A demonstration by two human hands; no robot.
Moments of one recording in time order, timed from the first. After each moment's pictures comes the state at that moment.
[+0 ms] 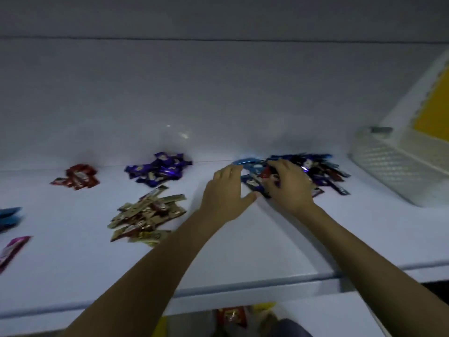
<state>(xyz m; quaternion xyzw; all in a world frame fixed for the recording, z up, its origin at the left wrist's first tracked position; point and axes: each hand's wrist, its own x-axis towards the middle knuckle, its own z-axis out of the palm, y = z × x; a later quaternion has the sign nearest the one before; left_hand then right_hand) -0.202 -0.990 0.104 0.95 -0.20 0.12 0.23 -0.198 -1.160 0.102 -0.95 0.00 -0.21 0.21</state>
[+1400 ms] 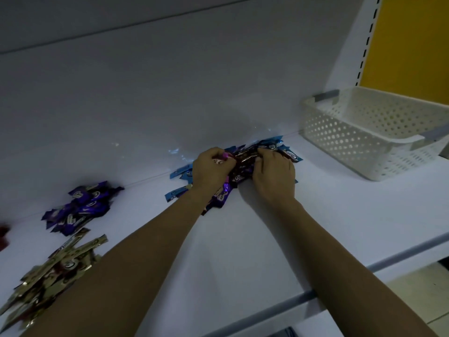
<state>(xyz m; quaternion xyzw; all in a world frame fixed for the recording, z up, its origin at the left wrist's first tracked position) -0.114 -1.141 0.104 0.84 -0.13 0.09 0.52 -0.162 -1.266 0.076 -0.89 0.15 -0.31 0.28</state>
